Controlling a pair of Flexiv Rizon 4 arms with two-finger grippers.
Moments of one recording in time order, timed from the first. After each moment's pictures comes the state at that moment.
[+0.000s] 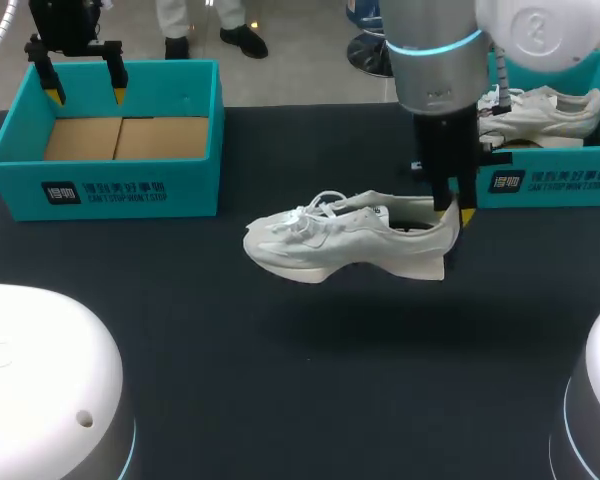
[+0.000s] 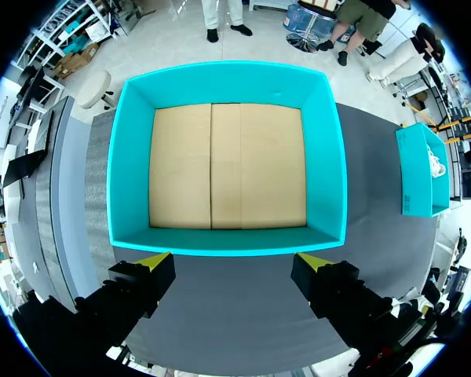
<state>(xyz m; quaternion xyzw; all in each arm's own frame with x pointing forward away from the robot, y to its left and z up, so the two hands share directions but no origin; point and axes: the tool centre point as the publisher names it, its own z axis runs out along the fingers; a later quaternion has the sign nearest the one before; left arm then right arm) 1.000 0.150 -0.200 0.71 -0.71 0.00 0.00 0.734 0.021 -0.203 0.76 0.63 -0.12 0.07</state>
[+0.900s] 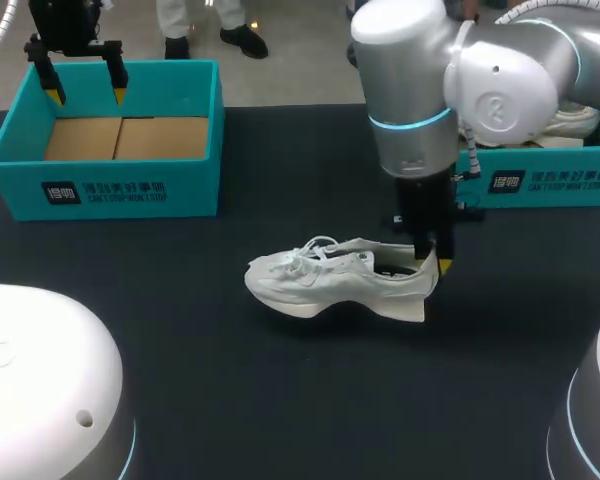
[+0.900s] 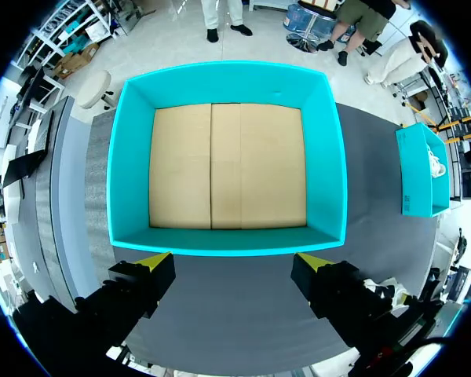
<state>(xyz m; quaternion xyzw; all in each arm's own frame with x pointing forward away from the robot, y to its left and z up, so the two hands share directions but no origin) 1.000 0.150 -0.200 0.71 -0.71 0.00 0.00 0.735 0.031 -0.307 0.79 0.60 -0.13 0.05</state>
